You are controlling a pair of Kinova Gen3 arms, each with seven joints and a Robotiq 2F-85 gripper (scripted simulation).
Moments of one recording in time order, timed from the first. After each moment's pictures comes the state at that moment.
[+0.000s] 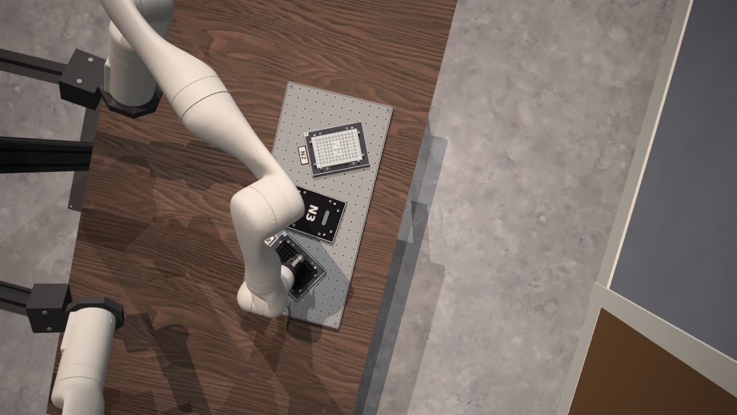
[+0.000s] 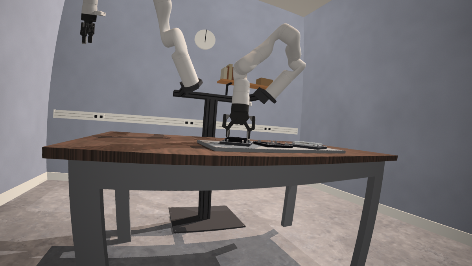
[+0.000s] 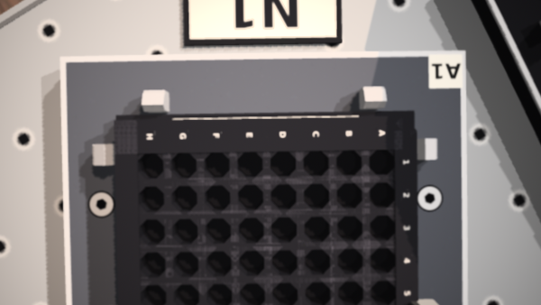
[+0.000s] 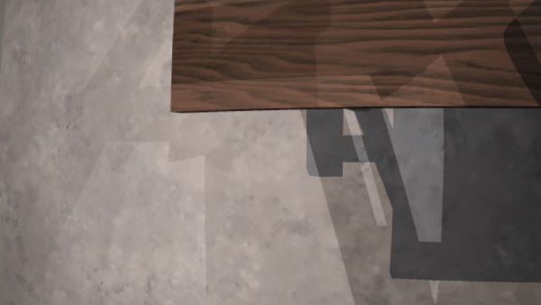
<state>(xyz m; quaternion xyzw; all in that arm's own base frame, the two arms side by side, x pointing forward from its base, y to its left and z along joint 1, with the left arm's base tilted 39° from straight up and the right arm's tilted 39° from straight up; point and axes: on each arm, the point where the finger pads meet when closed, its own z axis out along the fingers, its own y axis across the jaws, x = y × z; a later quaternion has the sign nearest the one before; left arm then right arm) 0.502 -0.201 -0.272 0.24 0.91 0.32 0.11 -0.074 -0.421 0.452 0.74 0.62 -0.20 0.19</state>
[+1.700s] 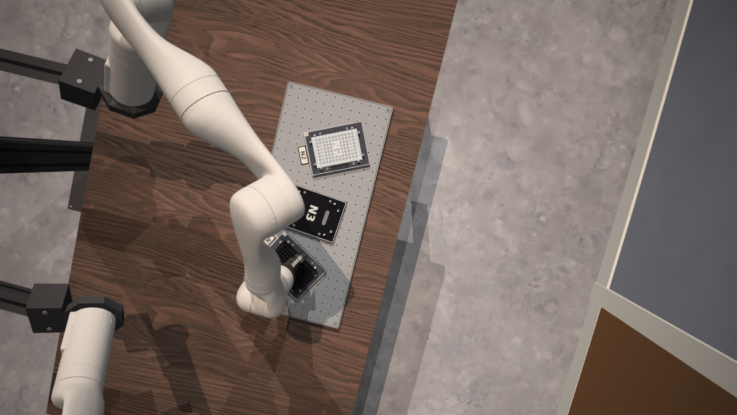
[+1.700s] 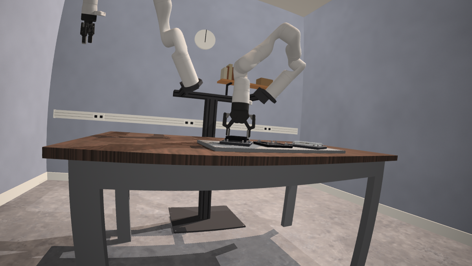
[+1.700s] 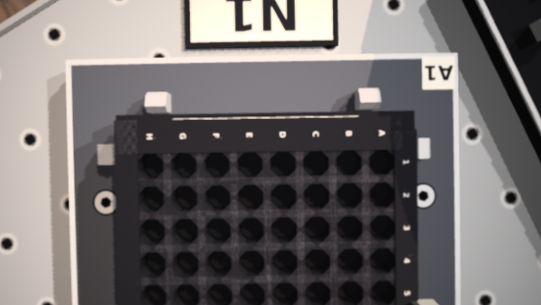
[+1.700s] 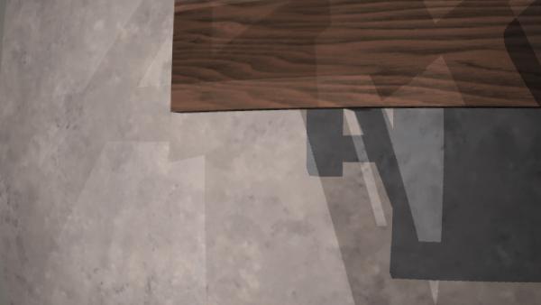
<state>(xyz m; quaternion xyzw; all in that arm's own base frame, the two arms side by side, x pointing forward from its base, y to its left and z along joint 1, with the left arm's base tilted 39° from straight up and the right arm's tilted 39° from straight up) 0.500 -0.204 -0.268 0.24 0.91 0.32 0.11 -0.074 -0.421 0.452 0.74 0.62 -0.20 0.19</state>
